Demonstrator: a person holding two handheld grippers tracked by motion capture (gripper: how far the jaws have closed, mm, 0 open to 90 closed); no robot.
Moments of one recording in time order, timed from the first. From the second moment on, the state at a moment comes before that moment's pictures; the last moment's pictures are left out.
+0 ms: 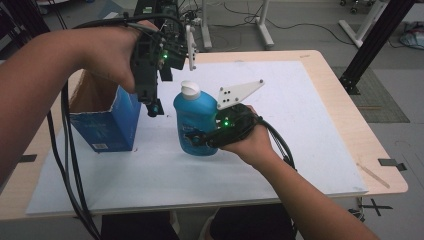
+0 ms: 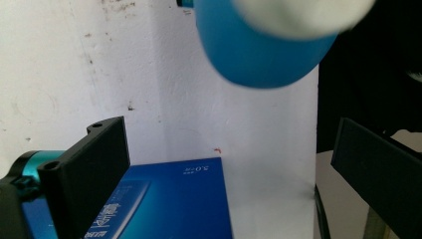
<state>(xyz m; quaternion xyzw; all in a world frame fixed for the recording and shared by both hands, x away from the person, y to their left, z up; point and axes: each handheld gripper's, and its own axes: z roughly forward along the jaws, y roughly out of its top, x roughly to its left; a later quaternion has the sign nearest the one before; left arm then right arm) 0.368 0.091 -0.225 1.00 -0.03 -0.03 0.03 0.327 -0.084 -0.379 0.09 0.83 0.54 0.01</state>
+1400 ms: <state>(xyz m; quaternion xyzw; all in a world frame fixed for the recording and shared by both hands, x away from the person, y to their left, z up) 0.351 0.068 -0.239 1.00 -0.02 -0.02 0.00 0.336 -0.042 -0.374 0.06 0.83 0.56 -0.04</state>
